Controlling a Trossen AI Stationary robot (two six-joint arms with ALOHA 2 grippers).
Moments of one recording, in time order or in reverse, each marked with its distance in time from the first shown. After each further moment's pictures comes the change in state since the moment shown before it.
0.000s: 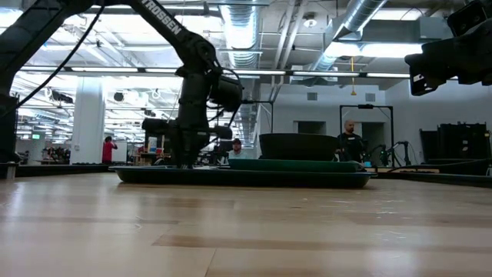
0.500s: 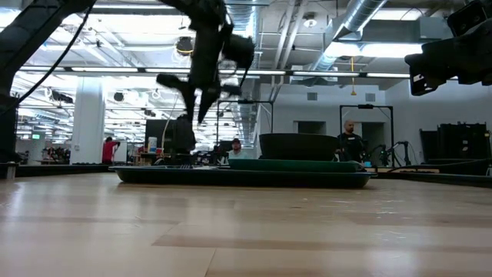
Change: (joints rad) left arm -0.048 -0.002 0.402 -0.385 -0.183 0.008; right arm 0.000 0.000 0.000 0.000 0.000 0.000
